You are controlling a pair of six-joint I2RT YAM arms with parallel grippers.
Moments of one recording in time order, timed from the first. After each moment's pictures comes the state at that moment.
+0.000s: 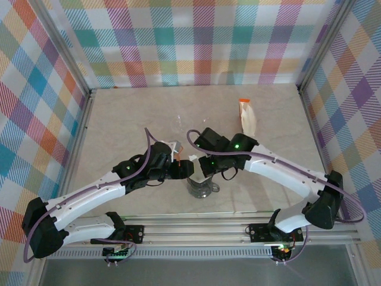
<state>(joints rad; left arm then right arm) -0.86 1.10 0.83 -0.43 0.10 -0.80 1.00 1.44 1.39 -1.12 0.13 0.51</state>
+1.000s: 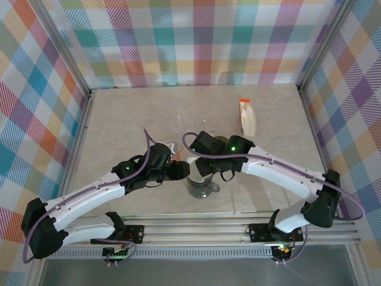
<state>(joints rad) -0.86 1.09 0.83 -0.48 0.07 -0.81 1.04 1.45 1.42 -1.15 0.26 0.50</state>
